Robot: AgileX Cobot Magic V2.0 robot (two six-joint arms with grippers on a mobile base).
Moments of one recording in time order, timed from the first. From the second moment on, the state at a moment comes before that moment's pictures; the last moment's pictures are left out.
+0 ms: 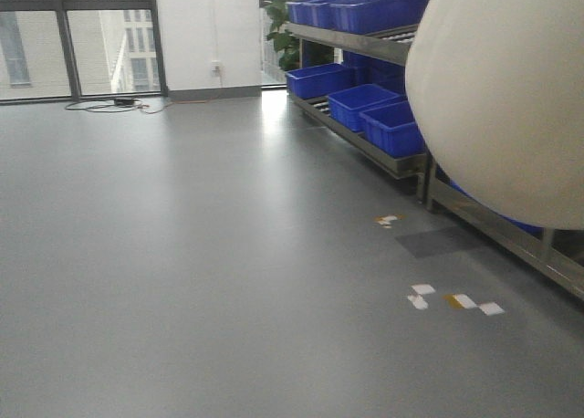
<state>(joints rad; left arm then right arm) -0.21 -0.01 0.01 0.02 0.19 -0.01 0.40 0.79 -0.76 0.03 0.72 0.19</state>
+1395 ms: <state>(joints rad) -0.21 -0.01 0.01 0.02 0.18 -0.01 0.40 0.79 -0.76 0.03 0.72 0.19</state>
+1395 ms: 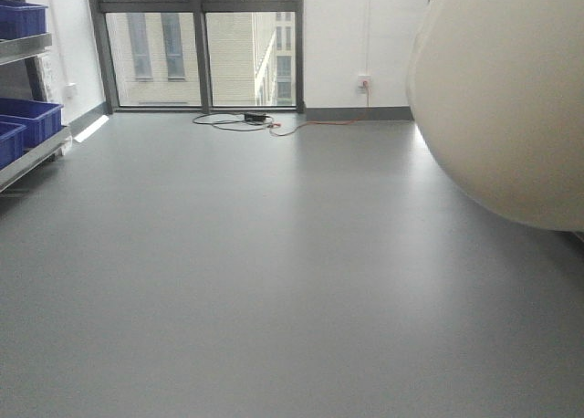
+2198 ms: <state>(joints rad) -0.21 -0.01 0.01 0.02 0.18 -0.01 0.40 0.79 -0.76 0.03 0.72 0.19</state>
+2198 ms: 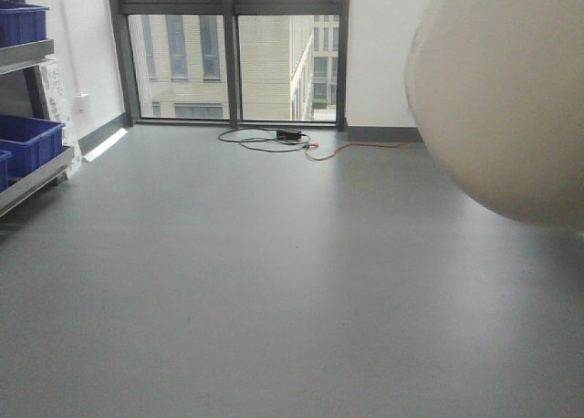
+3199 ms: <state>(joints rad) -0.21 -0.01 0.01 0.02 0.18 -0.01 0.40 0.79 -0.76 0.03 0.72 0.19</state>
